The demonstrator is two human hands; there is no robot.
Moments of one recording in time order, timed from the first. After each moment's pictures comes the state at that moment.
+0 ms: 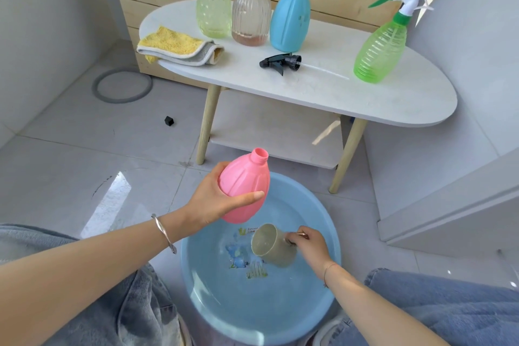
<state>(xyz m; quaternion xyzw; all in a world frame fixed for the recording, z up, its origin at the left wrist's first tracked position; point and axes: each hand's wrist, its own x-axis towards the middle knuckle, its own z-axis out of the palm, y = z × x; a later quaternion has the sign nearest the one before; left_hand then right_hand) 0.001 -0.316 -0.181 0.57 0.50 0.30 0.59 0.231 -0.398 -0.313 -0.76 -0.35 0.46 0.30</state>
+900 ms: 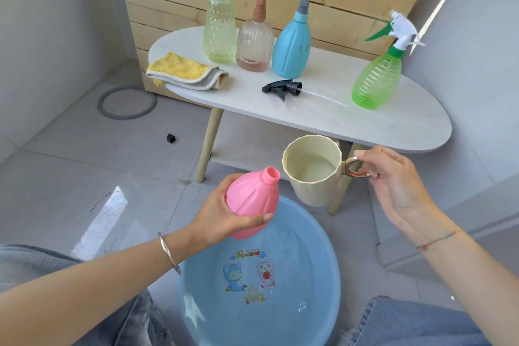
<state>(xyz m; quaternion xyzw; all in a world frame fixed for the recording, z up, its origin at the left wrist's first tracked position) 0.008 -0.314 -0.167 0.59 0.46 0.34 0.57 0.263 -0.345 -0.063 -0.55 -0.40 0.41 0.60</state>
